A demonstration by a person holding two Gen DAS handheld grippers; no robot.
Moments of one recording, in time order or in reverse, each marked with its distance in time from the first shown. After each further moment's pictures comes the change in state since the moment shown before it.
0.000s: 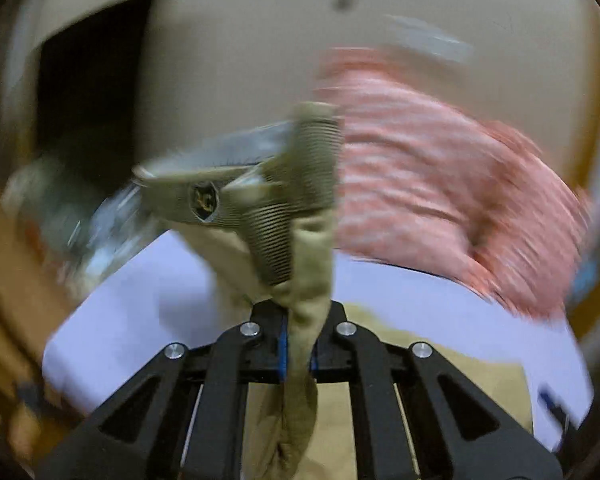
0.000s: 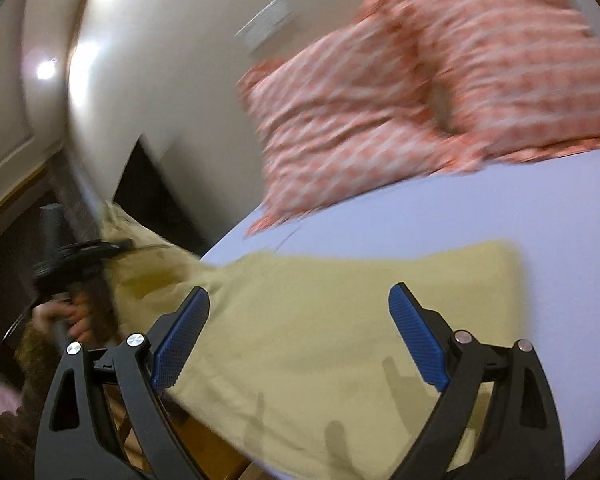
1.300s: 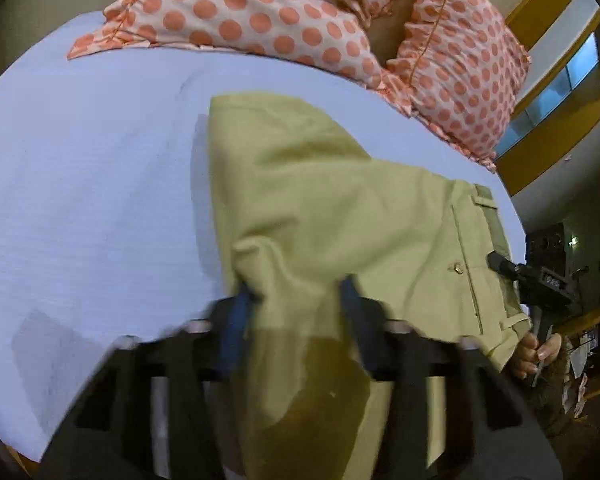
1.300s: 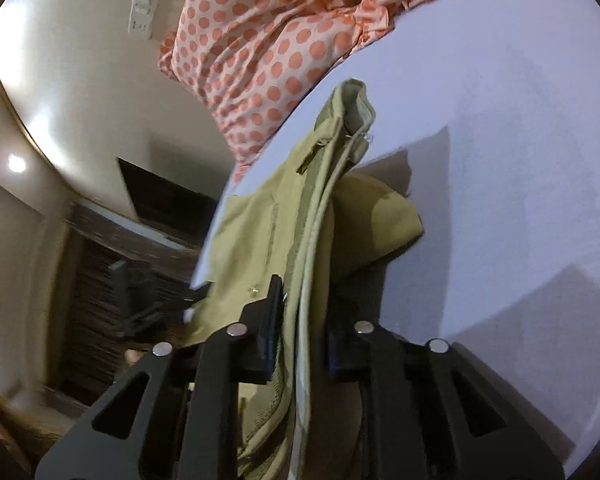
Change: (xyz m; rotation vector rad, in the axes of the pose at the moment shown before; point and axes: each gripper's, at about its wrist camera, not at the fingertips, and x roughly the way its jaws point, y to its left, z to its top) left arm 0.128 -0.046 -0.102 0.069 0.602 -0.372; right arm 0.038 -0.134 -0.008 0.457 0.381 0.231
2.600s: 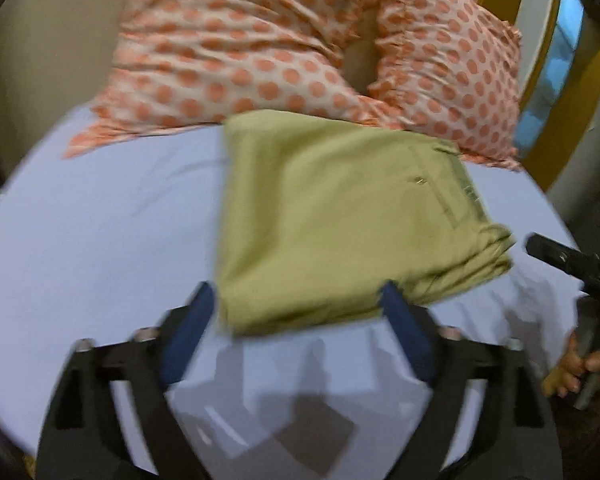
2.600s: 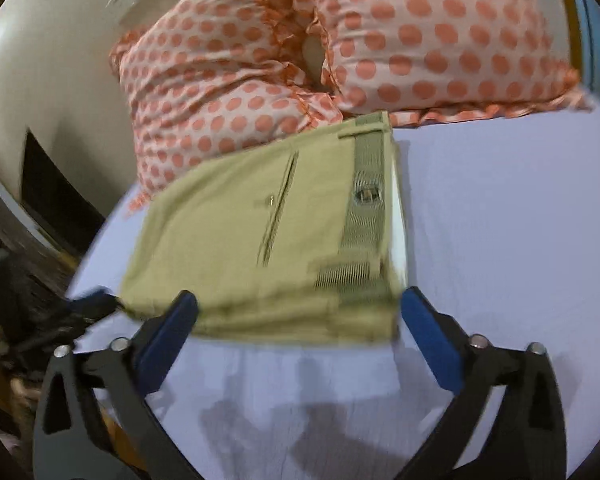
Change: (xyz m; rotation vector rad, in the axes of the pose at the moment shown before) left arm -0.009 -0.087 -0.001 0.150 -0.198 0.249; right arm -0.011 0.072 -0.002 -0.290 -0.200 -0.621
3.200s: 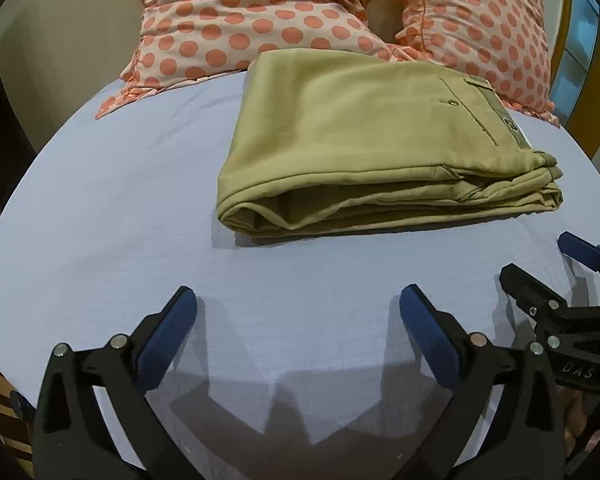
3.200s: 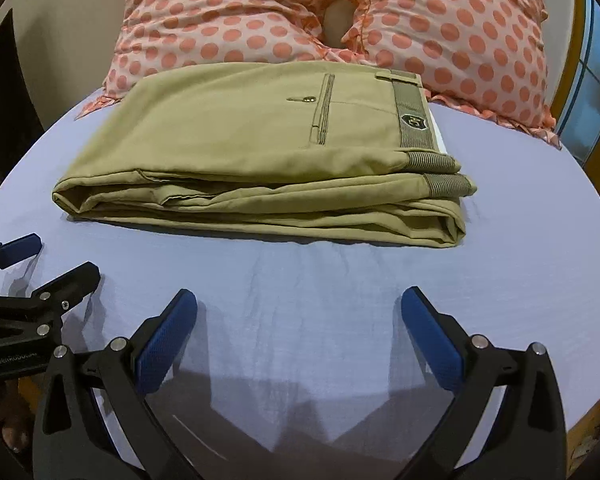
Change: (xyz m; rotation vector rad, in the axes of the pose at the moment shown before) left arm 0.028 -0.017 -0.046 0.029 0.091 0.133; right arm 0.042 0.073 -0.068 -0.189 0.059 -0.304
